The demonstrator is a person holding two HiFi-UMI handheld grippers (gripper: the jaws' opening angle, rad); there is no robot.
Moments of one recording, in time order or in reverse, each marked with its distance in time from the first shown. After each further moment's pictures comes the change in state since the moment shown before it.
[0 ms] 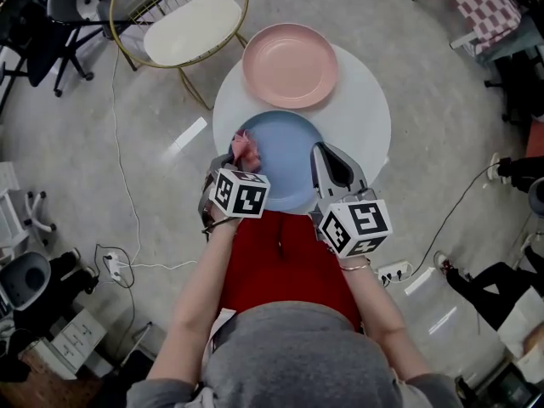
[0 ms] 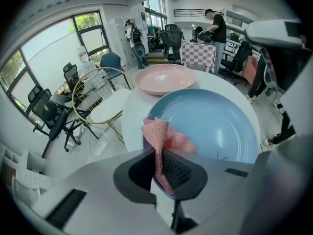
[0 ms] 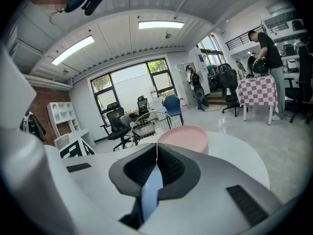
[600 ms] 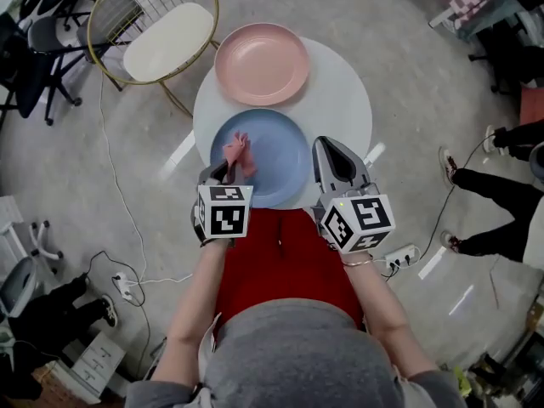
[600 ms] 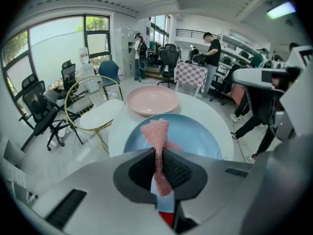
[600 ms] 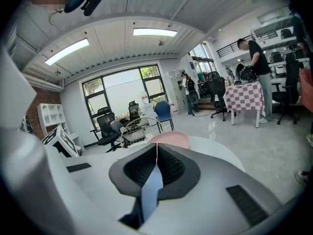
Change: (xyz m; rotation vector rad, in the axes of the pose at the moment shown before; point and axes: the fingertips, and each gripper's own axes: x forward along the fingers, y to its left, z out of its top) left arm -0.050 -0.022 0.025 -0.077 -0.176 -0.151; right arm -0.031 -0.024 0.008 0.020 -0.069 -0.109
